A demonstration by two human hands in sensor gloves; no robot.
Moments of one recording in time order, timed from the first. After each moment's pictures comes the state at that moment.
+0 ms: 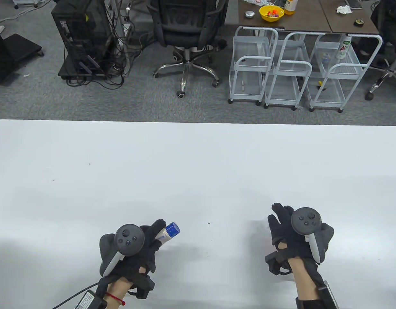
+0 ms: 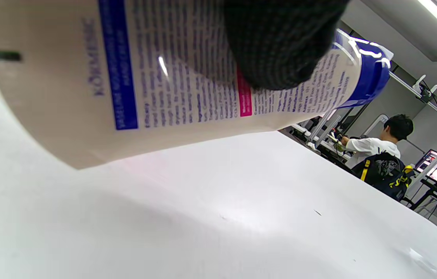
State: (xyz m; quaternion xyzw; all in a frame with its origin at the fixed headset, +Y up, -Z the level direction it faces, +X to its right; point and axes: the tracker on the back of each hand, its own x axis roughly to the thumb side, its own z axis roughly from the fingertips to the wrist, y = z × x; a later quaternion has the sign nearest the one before) left_hand -0.205 -0.724 -0.252 -0.04 -0.04 0.25 0.97; right_hand 0.233 -0.724 -0.278 -0.17 -0.01 0.94 0.31
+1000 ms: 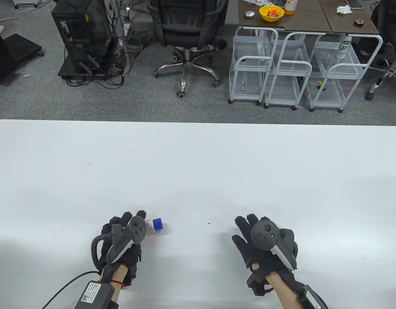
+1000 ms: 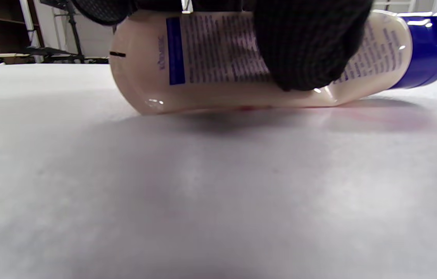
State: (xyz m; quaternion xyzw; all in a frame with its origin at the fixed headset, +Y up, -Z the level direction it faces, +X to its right) left_hand -0.228 -0.769 -0.290 -0.07 0.08 0.00 0.99; right_hand 0.156 -0.736 -0.261 -0.01 0.06 0.97 0.23
